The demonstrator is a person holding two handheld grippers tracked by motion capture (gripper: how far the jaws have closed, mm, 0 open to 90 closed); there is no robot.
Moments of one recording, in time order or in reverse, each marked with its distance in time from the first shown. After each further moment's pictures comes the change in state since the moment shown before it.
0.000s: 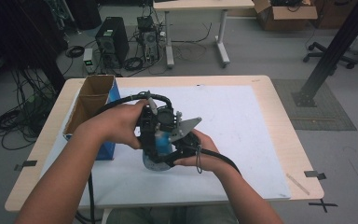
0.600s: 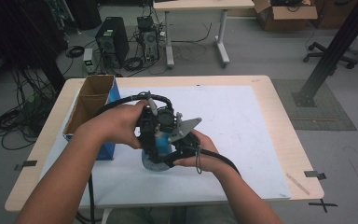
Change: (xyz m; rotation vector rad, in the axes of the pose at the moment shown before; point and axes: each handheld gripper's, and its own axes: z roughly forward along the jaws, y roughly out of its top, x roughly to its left) left arm -0.002 0.000 0.000 0.001 0.001 0.010; right arm 0.001 0.001 0.001 -0.012 0.003 -0.005
